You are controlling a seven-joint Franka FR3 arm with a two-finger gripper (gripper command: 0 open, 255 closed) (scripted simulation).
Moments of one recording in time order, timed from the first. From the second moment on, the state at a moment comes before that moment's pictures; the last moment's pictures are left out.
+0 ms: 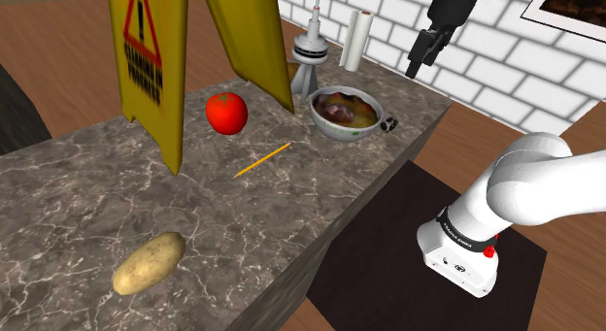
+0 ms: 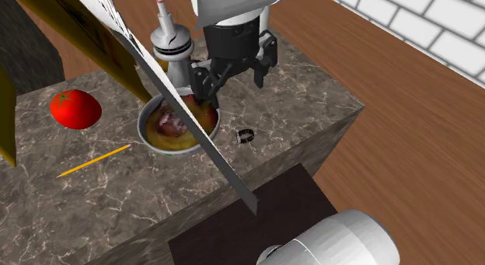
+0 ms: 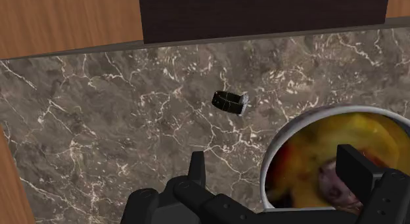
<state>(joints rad) 0.01 -0.83 -0.05 -2.45 -0.09 1.65 -0.04</state>
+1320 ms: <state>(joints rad) -0.04 -0.67 -0.15 -2.81 -0.11 2.15 -0.03</state>
